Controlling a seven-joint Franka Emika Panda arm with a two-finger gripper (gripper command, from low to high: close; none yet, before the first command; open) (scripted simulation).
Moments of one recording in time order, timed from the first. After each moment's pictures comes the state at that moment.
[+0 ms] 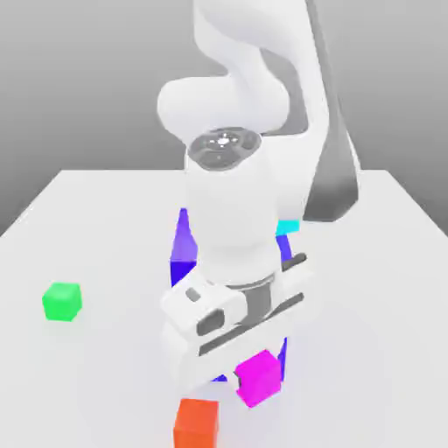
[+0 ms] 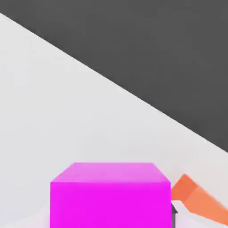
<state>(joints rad) 0.01 0.14 -0.11 -2.46 0.31 2.58 -0.08</state>
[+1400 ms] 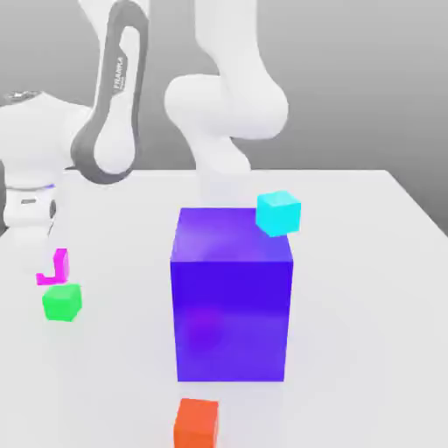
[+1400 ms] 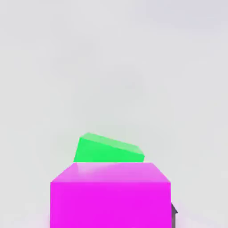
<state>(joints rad) -0.51 0.03 -0.43 -2.82 0.08 2.85 -1.94</state>
